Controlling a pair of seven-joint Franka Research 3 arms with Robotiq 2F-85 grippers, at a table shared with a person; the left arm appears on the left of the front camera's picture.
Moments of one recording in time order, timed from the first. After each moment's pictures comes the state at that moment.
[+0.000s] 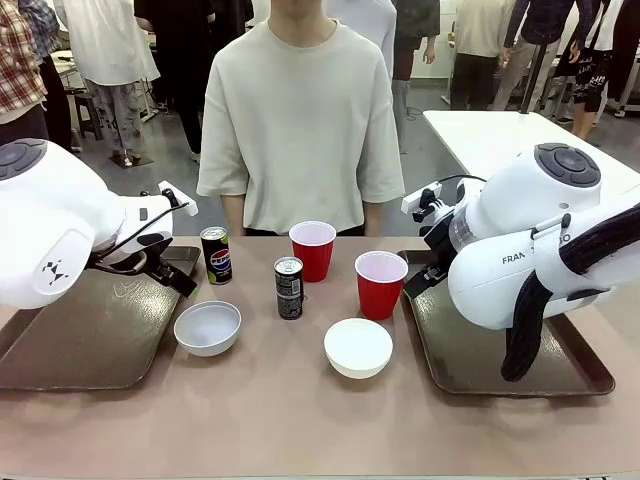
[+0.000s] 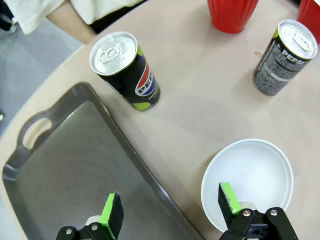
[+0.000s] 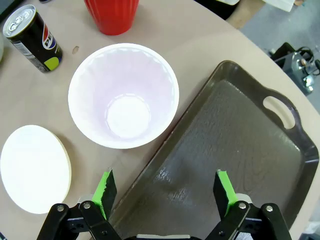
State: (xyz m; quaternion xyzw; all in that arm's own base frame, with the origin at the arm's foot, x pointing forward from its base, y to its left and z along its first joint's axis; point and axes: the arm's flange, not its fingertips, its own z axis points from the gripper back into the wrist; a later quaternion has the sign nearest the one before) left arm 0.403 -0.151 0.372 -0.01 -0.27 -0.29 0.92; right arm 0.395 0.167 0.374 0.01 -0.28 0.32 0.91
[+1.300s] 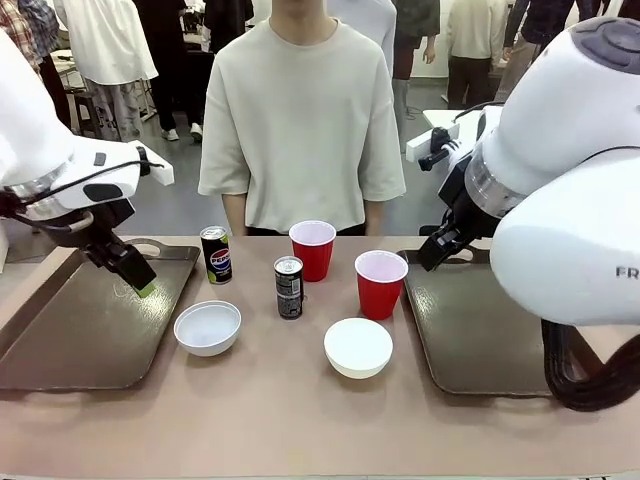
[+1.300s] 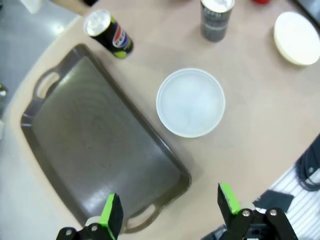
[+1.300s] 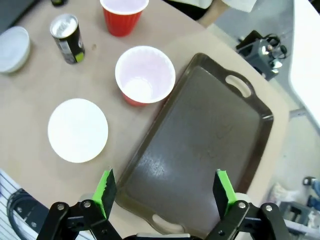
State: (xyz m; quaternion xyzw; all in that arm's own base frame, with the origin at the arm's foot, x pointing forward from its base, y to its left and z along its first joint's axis) left arm 0.306 -0.159 0.492 0.03 -0.17 -0.31 0.94; right arm 0.303 0.190 0.499 -0.06 -0.28 0.29 0.92
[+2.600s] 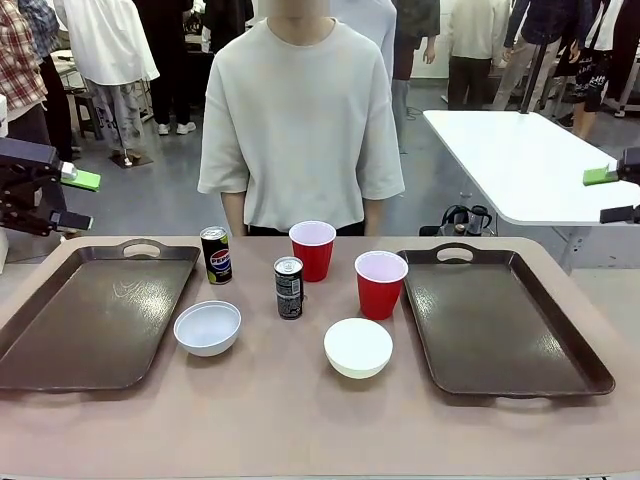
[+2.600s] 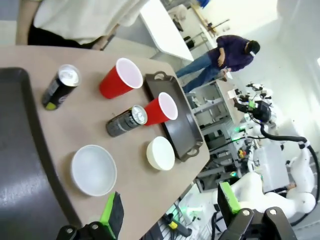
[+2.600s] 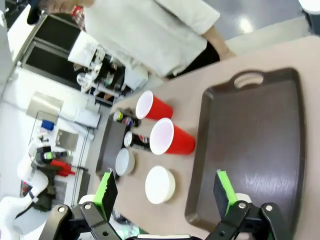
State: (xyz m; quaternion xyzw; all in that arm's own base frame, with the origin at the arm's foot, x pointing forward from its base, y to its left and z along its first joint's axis) left arm 0.345 0.003 0.498 -0.49 -0.21 -0.06 0.84; right arm 0.328 -0.105 0.500 0.42 -0.30 -0.04 0.85
